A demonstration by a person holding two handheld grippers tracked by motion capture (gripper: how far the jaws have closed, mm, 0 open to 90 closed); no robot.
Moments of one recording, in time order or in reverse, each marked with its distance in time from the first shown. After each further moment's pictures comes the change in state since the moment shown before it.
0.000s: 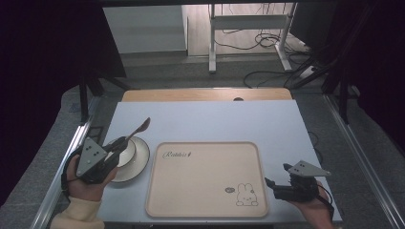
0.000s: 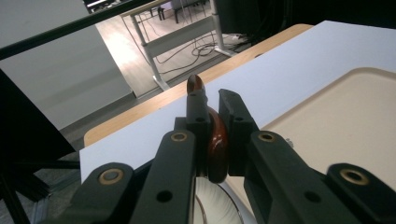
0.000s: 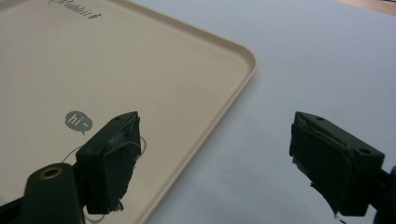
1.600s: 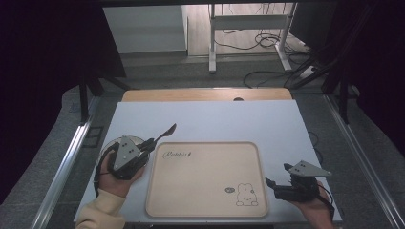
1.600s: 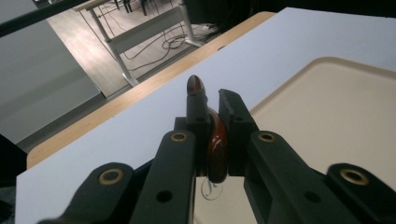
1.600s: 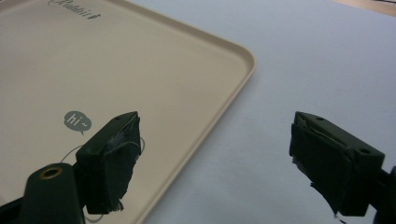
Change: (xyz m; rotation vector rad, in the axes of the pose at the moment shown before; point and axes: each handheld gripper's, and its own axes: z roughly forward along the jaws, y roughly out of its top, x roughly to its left) left arm -0.042 0.008 0.047 0.056 -0.121 0.063; right arm -0.001 -0.001 -0.001 -0.002 0.000 0.001
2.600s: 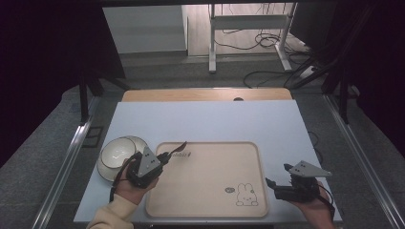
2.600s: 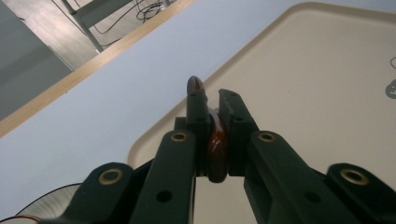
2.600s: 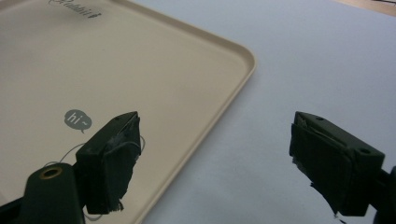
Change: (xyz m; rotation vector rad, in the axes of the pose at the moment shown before) left arm -0.031 -0.024 0.031 0.121 -0.077 0.056; right arm 0.000 -0.001 -0.001 0.001 0.002 -0.004
